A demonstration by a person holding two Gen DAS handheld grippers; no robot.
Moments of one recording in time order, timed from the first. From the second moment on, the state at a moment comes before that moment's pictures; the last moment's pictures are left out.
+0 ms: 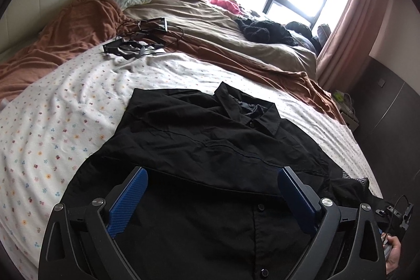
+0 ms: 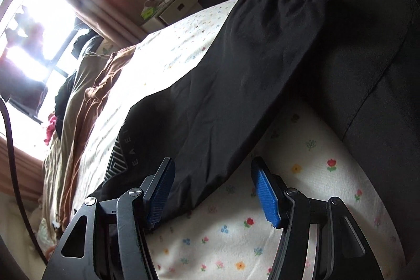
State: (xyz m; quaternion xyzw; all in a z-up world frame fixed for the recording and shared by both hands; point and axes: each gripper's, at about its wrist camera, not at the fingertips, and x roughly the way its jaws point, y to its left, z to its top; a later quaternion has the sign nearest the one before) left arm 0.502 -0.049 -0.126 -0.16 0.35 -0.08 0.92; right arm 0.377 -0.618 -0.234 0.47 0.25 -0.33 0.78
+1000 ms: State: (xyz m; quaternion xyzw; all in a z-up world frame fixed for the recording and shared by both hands) left arm 0.492 0.016 -0.100 -0.25 0.32 -0.09 0.91; right arm 0.432 -0.388 -0.049 0.33 0.11 -0.05 0.94
